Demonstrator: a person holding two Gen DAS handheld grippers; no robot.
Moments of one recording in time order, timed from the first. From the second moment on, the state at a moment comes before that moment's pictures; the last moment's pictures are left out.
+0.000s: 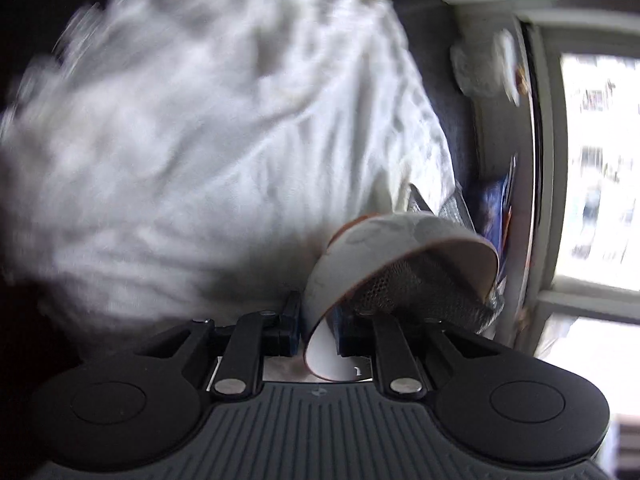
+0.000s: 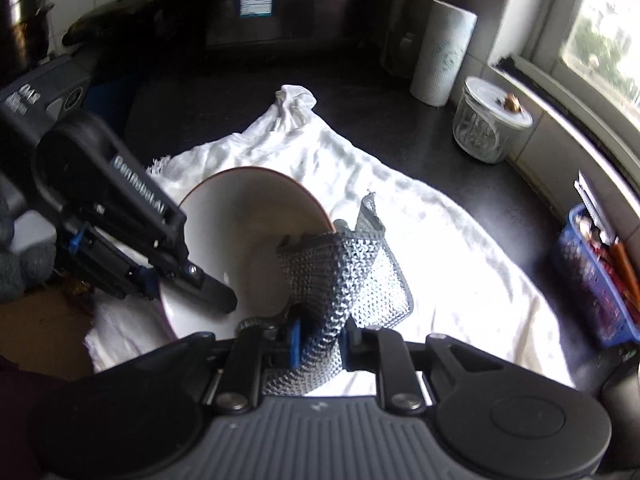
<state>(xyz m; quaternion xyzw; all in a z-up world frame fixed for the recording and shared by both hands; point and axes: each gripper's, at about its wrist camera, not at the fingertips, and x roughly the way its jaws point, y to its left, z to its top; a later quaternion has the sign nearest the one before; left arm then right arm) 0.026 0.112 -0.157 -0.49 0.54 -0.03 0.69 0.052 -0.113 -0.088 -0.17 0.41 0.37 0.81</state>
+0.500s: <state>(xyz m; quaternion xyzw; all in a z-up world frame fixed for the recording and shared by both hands) 0.028 0.121 -0.145 -0.53 0.55 -0.01 0.65 0.096 -0.186 -0.061 0.05 0.44 0.38 0.81</state>
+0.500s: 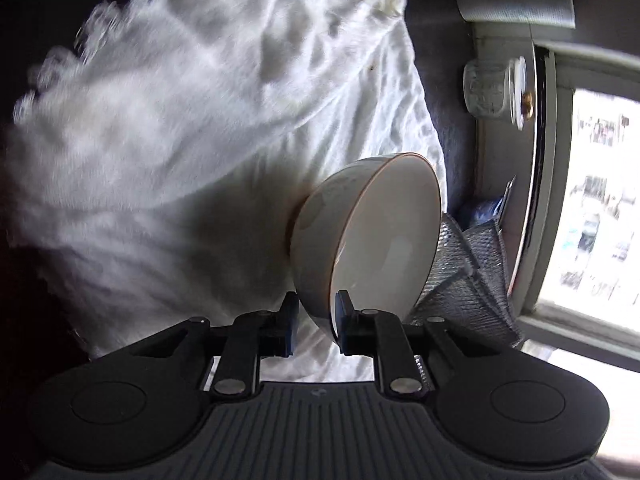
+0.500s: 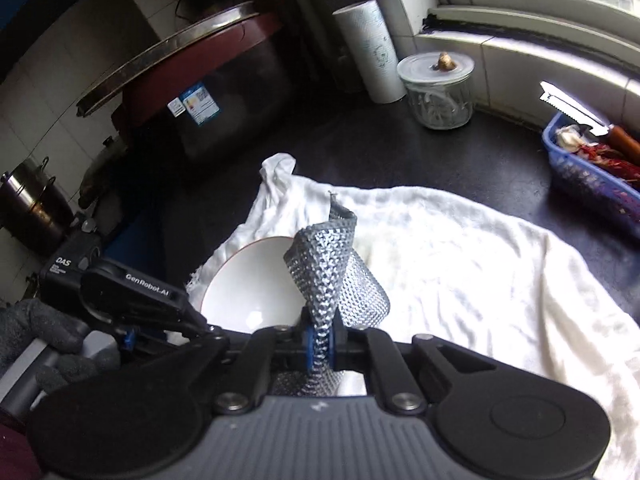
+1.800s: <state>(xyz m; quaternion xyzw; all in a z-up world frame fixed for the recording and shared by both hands) 0.088 0.143 -0.115 -0.48 0.46 -0.20 0.72 0.083 -0.164 -0.096 0.00 0.44 0.36 0.82</state>
